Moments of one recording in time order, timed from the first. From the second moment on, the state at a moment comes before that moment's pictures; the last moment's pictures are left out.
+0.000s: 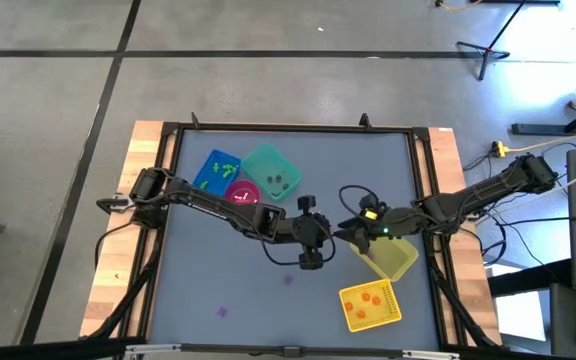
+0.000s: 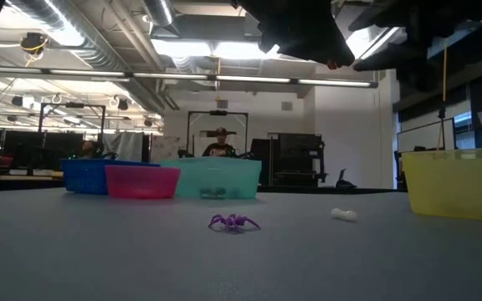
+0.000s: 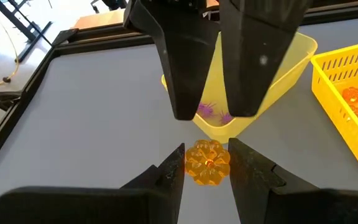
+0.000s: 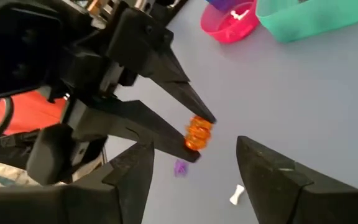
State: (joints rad) left arm -0.21 1.97 1.56 -0.22 -0.41 -0.04; right arm 0.37 1.05 0.64 -0.07 0.31 1.01
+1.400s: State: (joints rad) left arm -0.21 1.97 1.56 -0.10 -0.40 0.01; right arm 0.37 1.08 0.64 -0.04 0.32 1.16
